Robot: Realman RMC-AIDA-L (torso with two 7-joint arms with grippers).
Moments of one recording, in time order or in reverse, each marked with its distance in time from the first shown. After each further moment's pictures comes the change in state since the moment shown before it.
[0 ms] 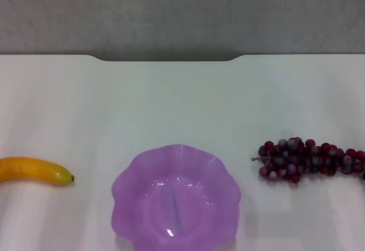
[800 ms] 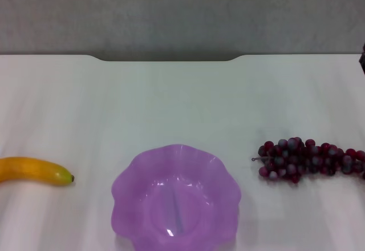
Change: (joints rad) left arm -0.004 0.002 0.000 0.000 -0.001 -0.006 -0.002; right arm -0.002 -0.002 0.009 0.026 -0.027 -0.104 0.022
